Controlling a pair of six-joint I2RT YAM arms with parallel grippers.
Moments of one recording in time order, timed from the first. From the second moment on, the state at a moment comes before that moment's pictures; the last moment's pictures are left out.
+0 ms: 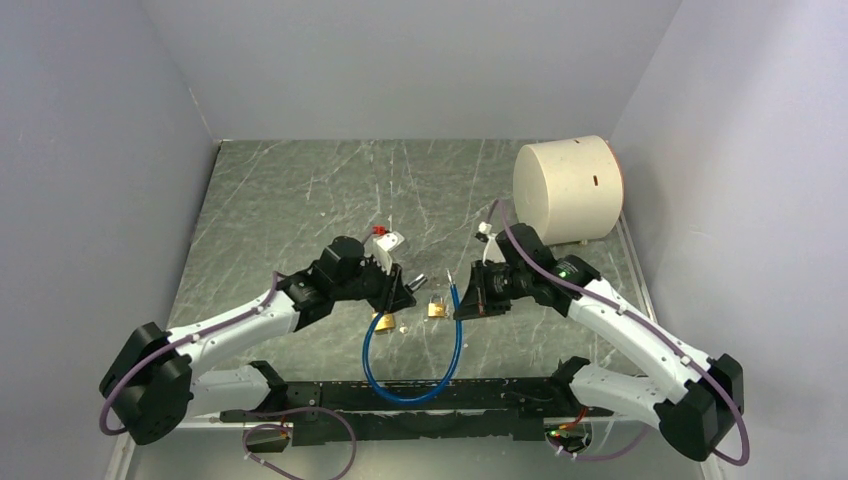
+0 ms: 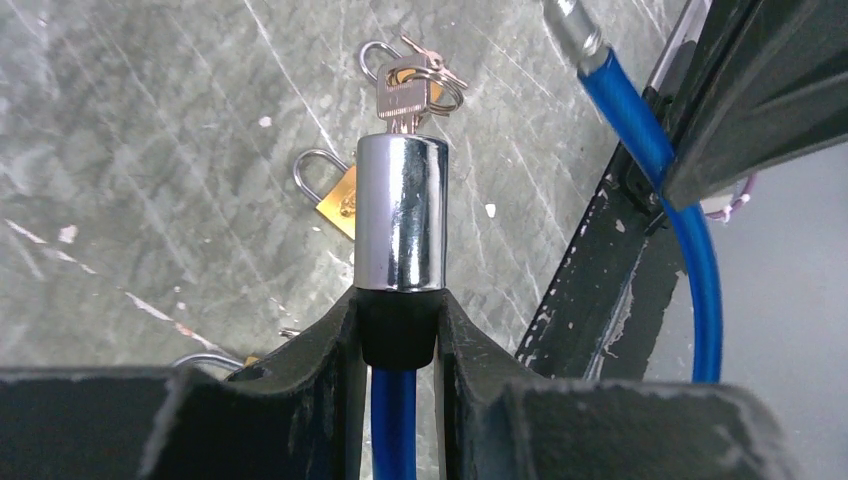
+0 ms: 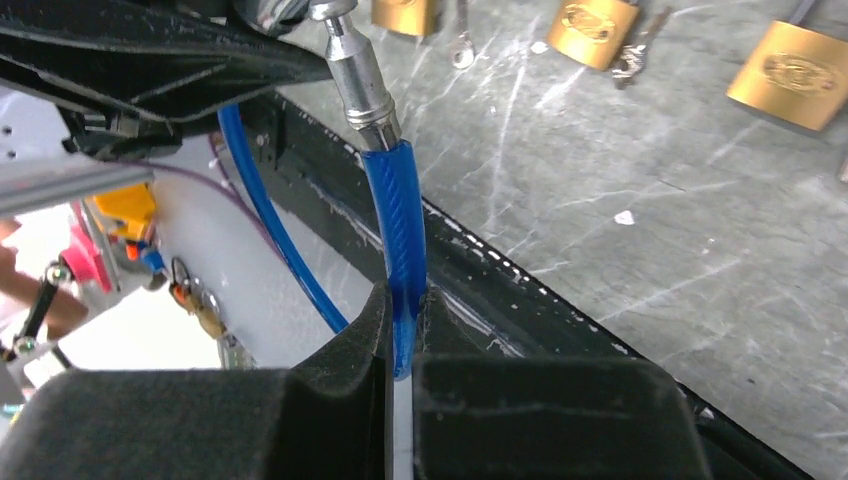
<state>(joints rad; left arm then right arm) -0.76 1.17 0.62 0.03 0.43 -0.30 0.65 1.01 0.84 -0.72 -0.43 0.65</state>
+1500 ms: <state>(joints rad) -0.77 1.10 0.68 -0.14 0.35 -0.07 0.85 1.29 0.90 -0.57 -0.48 0.75</state>
